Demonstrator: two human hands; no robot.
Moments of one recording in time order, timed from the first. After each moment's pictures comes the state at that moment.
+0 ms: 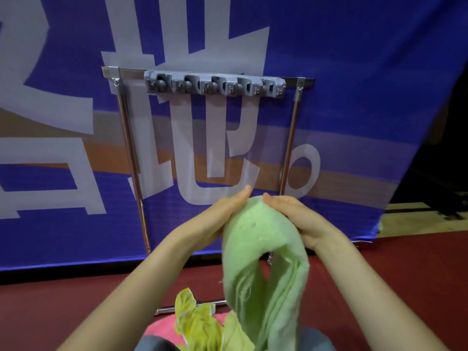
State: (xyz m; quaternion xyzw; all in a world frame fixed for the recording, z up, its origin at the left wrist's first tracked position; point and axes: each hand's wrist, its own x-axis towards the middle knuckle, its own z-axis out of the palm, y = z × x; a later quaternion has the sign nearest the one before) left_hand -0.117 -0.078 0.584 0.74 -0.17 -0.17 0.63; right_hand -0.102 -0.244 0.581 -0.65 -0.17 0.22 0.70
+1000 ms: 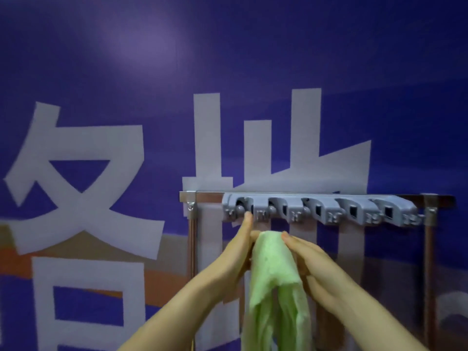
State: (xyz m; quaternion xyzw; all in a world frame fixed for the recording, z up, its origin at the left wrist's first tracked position) left_hand 0.097 0.065 0.692 0.71 -0.10 0.08 0.69; right_hand 0.115 -0.077 0.683 -0.58 -0.27 0.13 0.76
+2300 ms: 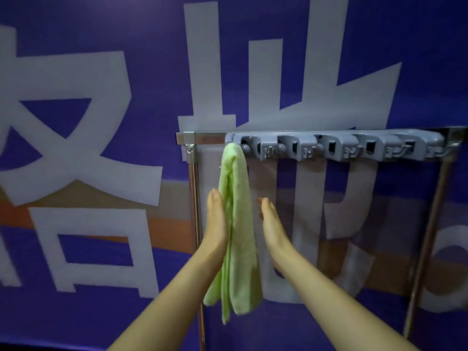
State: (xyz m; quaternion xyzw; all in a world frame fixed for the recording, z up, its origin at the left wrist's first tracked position) left_hand 0.152 0.124 0.603 0.65 0.03 0.24 0.72; right_hand 0.180 0.029 0.598 -0.69 -0.15 -0.01 0.71
